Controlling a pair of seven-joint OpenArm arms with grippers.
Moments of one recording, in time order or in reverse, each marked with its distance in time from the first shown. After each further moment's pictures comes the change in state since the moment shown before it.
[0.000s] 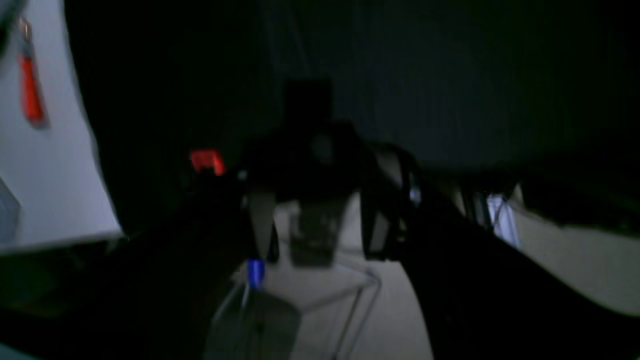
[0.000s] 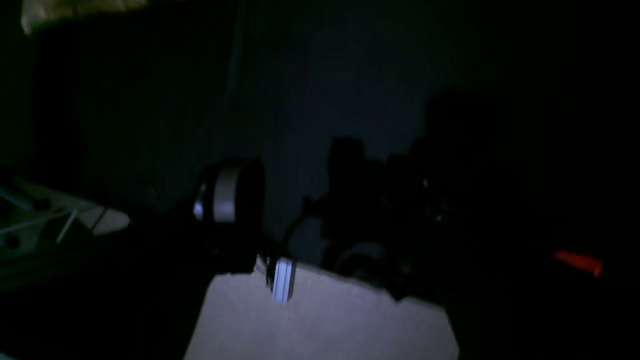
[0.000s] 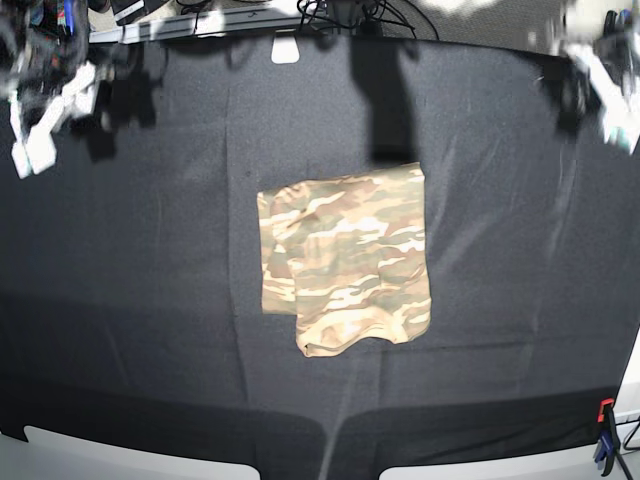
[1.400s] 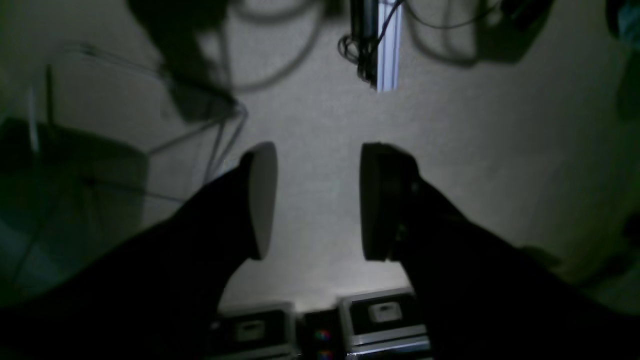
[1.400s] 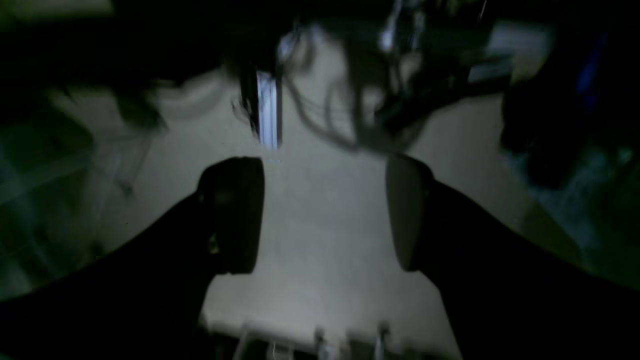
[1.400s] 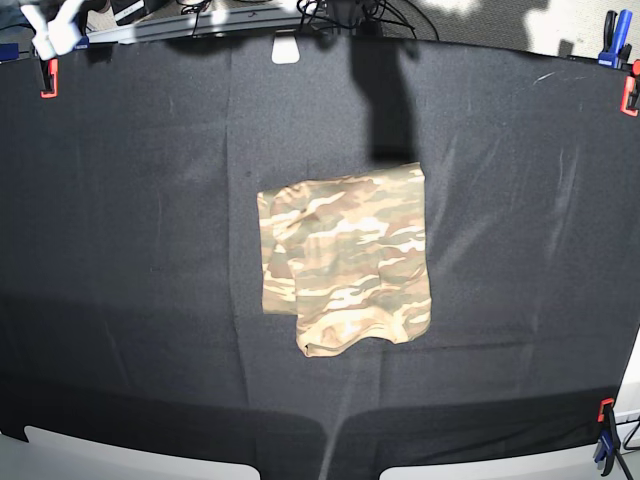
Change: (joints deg) left arm 4.3 17.1 0.0 -39.2 -2.0 -22.3 -7.0; right arm -22.9 1.4 -11.7 -7.7 -19.3 0.0 9.2
